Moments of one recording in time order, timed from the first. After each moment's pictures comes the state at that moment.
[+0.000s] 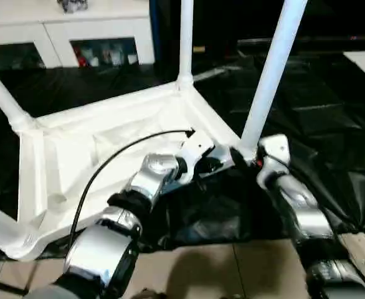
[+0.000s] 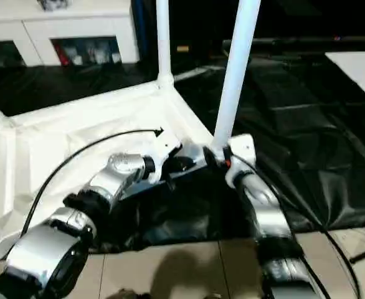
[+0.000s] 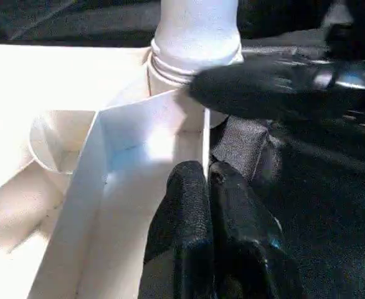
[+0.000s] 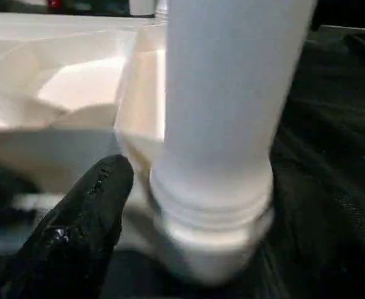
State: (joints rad) left arm -0.83 -0.01 -0.15 1.03 0.09 -0.01 -0.76; right arm -0.37 -0.19 -0.05 0.54 0.07 -0.06 0.41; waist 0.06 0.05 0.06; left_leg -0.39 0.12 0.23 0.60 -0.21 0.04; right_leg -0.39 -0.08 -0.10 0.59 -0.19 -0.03
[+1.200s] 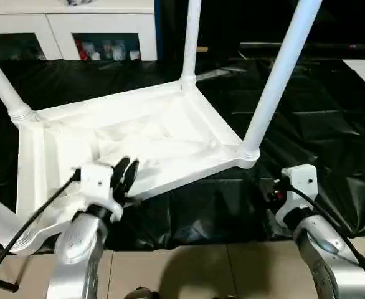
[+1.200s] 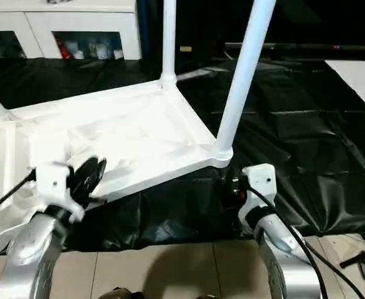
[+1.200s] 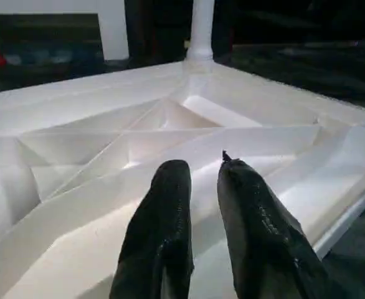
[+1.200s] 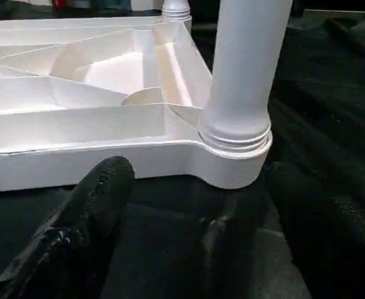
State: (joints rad) left arm 0.09 0.02 0.07 -0.25 0.02 0.18 -0.35; right arm 0.07 -0.17 -0.04 -0.23 0.15 0.36 0.29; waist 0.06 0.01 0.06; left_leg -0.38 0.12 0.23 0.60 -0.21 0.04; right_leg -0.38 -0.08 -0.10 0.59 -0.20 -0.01
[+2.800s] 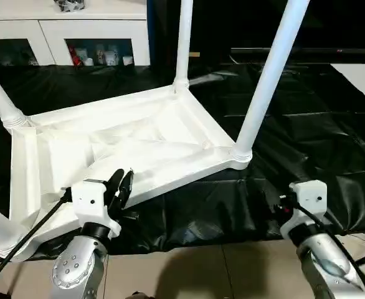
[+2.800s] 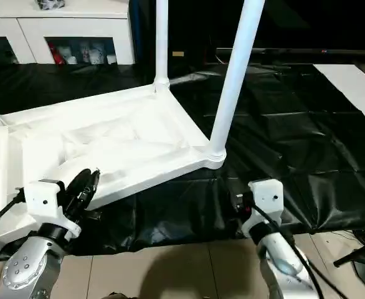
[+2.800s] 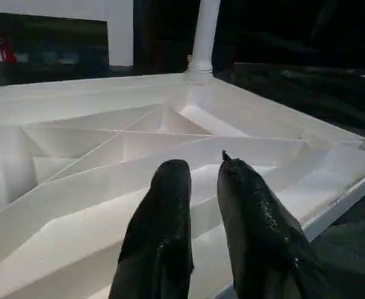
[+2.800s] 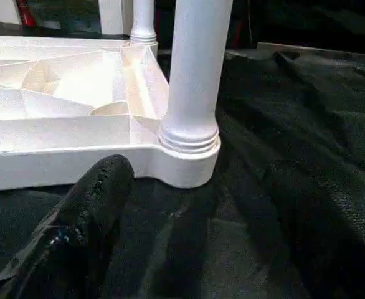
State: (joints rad) left arm 0.22 0.01 0.04 -0.32 -0.08 0.13 -0.28; right arm 0.15 -0.17 -0.03 -0.25 0.12 0.19 0.25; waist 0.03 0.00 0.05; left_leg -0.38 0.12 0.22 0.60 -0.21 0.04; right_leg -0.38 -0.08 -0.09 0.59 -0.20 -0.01
